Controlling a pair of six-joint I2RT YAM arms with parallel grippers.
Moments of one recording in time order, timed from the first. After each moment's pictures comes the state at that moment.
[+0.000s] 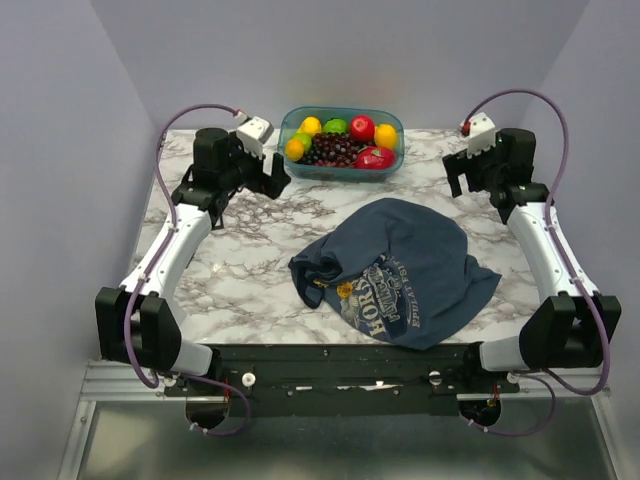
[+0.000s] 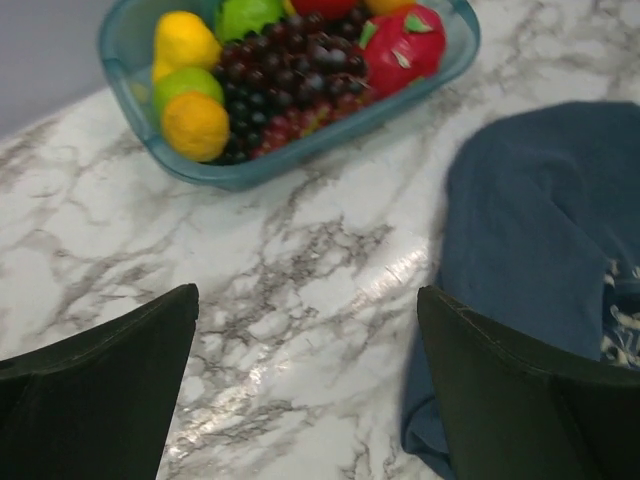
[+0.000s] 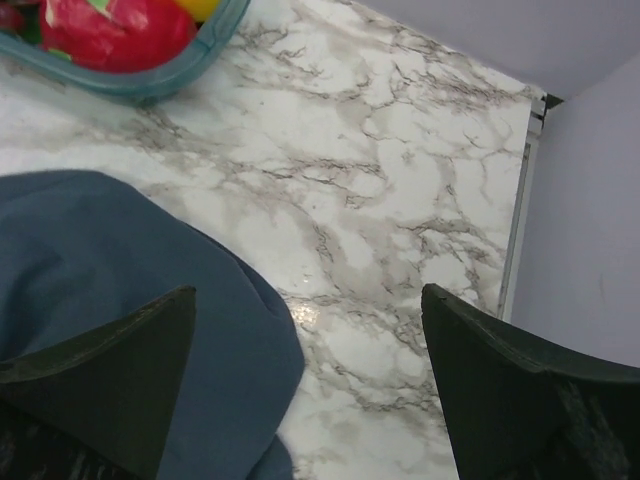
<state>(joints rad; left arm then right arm) -0.19 1.41 1.25 -0.19 0.41 0.09 0.00 1.36 1.23 -0.34 -0.13 -0.38</state>
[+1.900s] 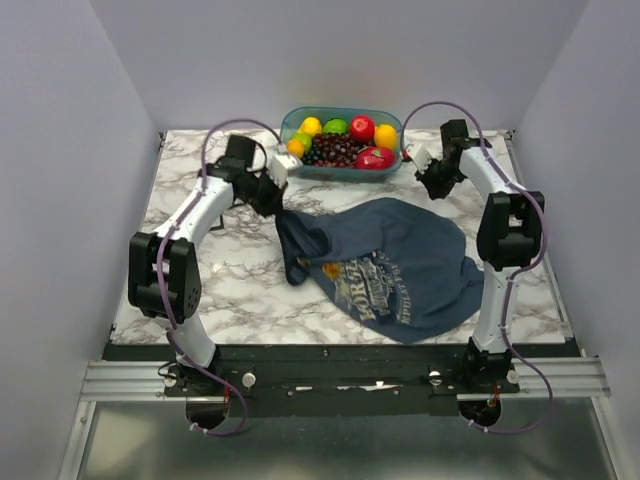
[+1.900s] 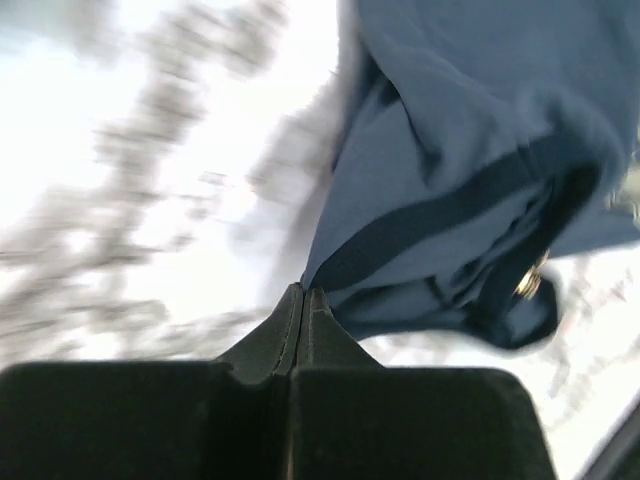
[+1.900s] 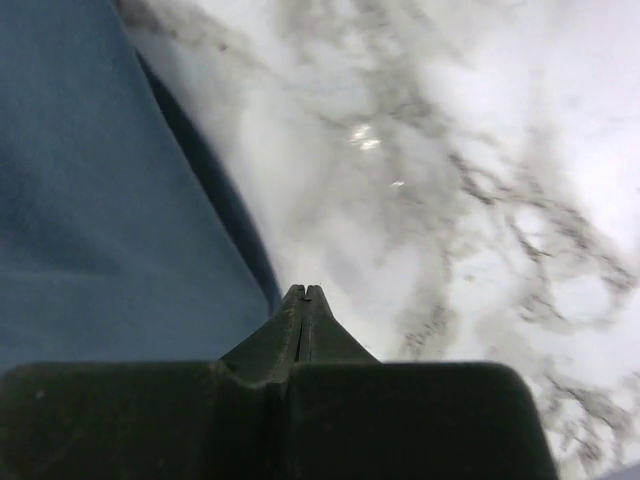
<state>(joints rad) -0.26 1.73 1.35 -0.69 0.55 0.55 0.06 2.22 1.88 -0.91 -0.24 -0.94</state>
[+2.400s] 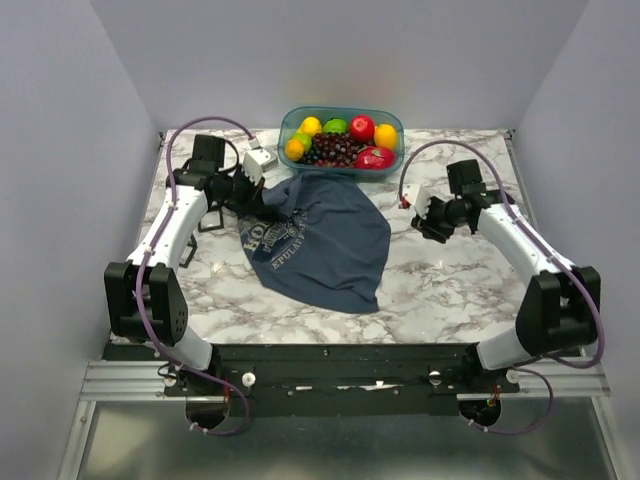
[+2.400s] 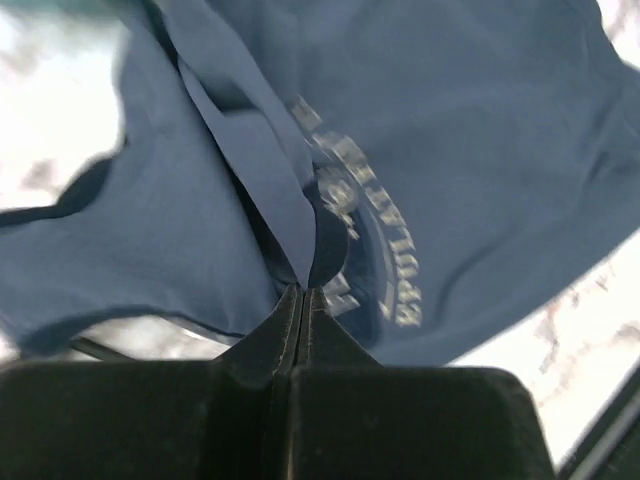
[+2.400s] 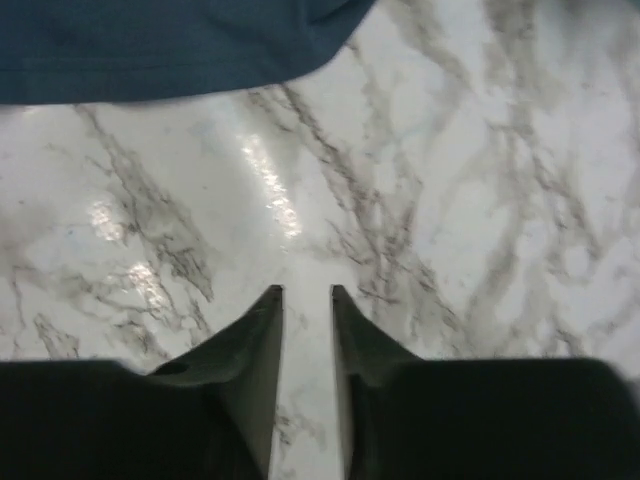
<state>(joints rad) -0.10 1.58 1.41 -0.72 0.62 0.55 0.16 1.45 1.13 -0.69 -0.35 -1.05</state>
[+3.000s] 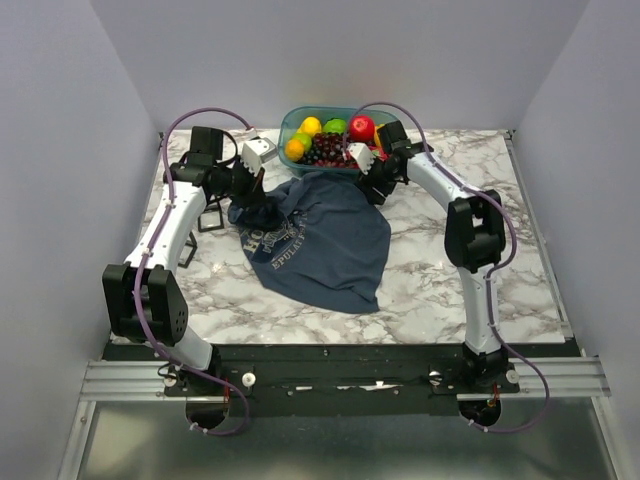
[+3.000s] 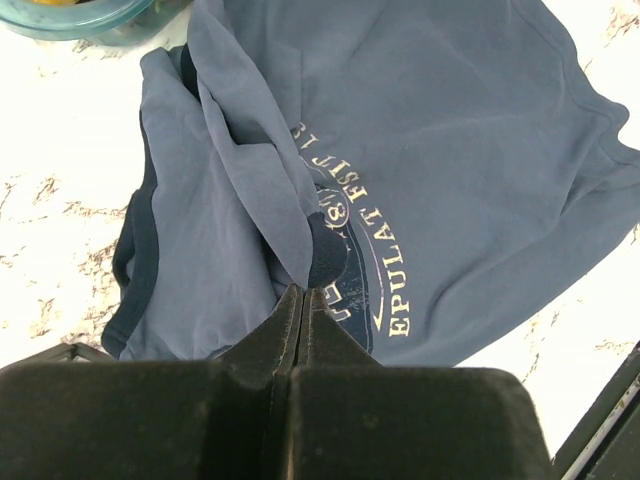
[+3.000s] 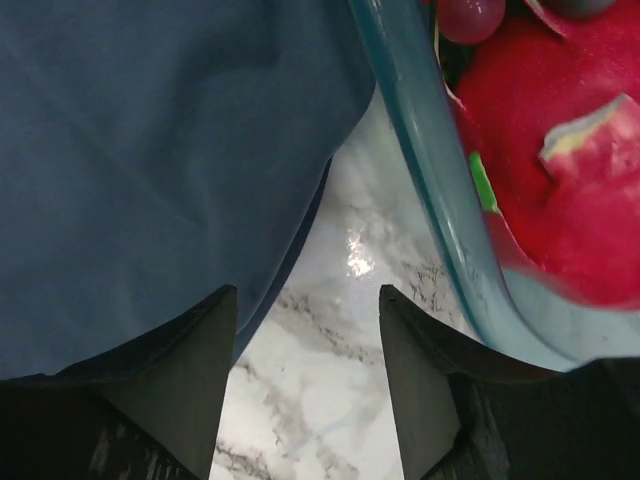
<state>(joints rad) -0.11 1.56 1.42 -0.73 0.64 0.50 0.34 2.24 1.91 -0.72 -0.30 -0.73</state>
